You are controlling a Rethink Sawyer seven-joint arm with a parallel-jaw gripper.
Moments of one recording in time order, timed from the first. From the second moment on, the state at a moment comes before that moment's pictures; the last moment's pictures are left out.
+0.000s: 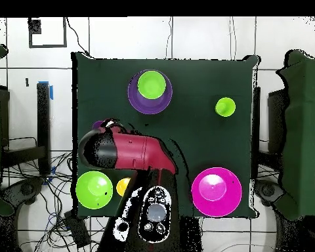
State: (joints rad) arm 0.05 -0.75 -0.13 1.74 0.09 0.39 2.20
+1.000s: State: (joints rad) arm 0.22 -0.76 -0.24 1.79 0.22 0.37 2.27
